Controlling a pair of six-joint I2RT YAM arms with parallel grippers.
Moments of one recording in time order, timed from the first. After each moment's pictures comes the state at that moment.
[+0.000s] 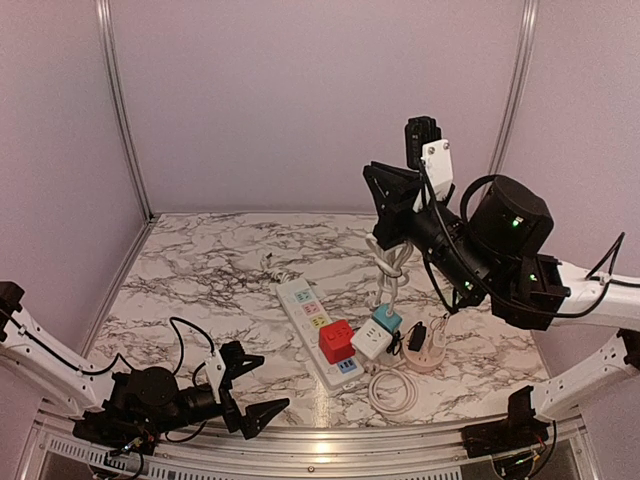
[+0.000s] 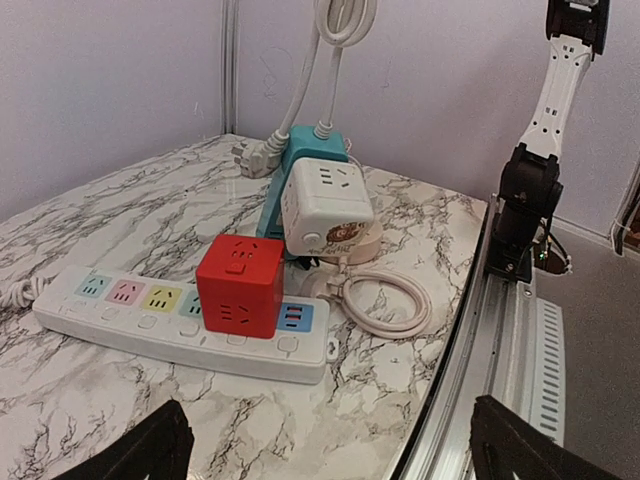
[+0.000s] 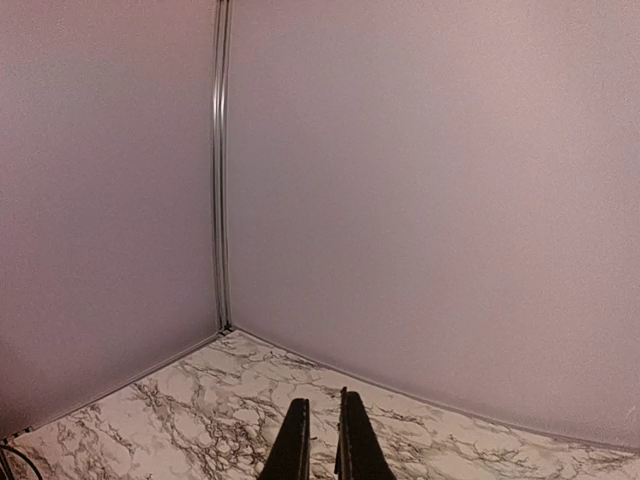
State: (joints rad) left arm -1.56 1.23 0.21 0.86 -0.48 -0.17; right arm 1.28 1.18 1.12 0.31 0.65 -0.18
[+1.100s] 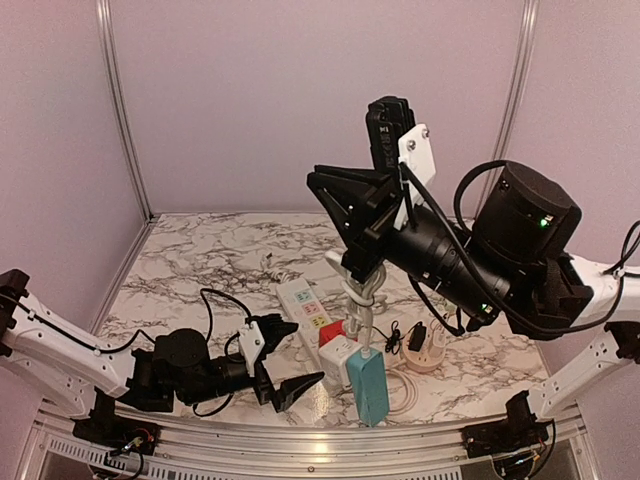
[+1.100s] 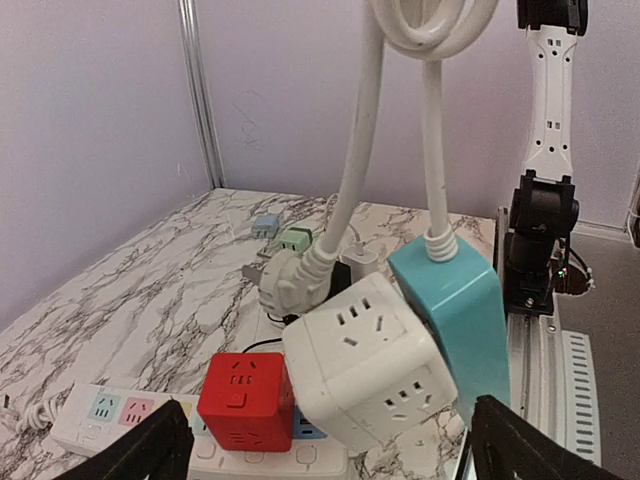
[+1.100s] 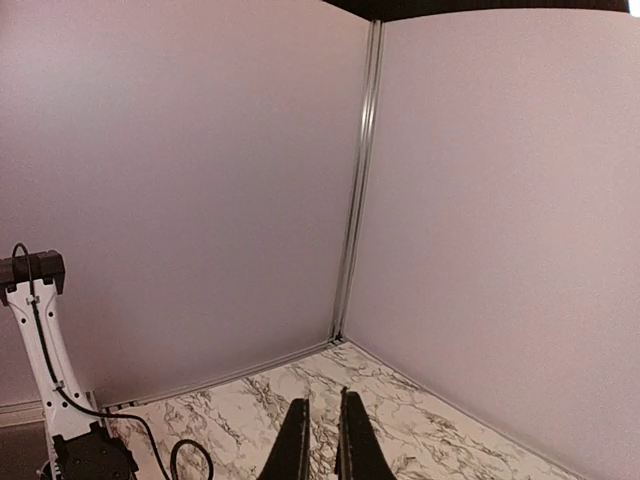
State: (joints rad) left arm -1.44 1.38 0.49 0.79 -0.33 0.04; right arm 1.53 1.28 1.36 0.15 0.59 -0.23
